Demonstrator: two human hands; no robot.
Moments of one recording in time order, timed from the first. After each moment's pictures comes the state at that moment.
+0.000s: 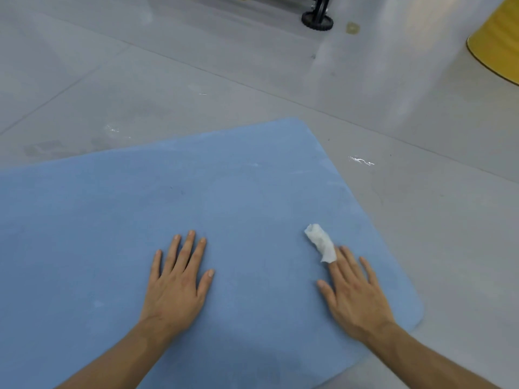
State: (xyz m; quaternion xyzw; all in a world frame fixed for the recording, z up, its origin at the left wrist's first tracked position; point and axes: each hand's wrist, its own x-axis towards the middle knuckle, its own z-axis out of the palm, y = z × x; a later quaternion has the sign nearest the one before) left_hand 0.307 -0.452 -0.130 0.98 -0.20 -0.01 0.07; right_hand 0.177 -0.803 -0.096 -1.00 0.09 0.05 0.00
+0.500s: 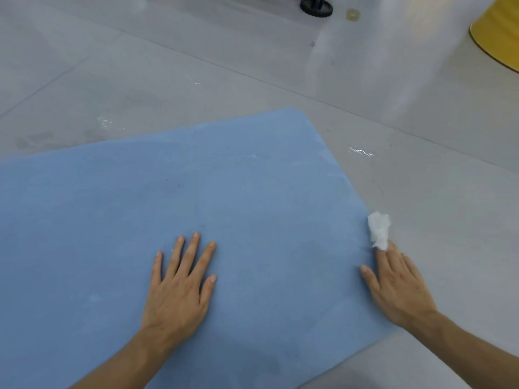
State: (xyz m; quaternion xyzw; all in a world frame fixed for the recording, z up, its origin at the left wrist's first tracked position) left_hand 0.284 -0.456 -0.129 0.97 -0.22 -0.01 0.06; right_hand 0.152 -0.881 -0.095 -0.98 0.18 0.06 0.01
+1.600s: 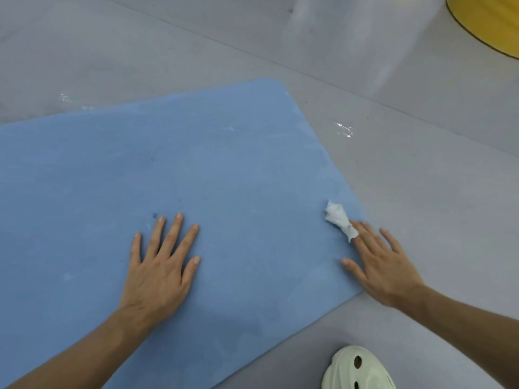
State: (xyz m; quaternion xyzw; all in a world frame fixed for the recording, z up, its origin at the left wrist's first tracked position) left_hand 0.273 -0.454 -0.122 0.96 -0.26 -0.02 0.06; right_hand 0.115 -0.886 -0.075 -0.99 0.07 0.13 -0.09
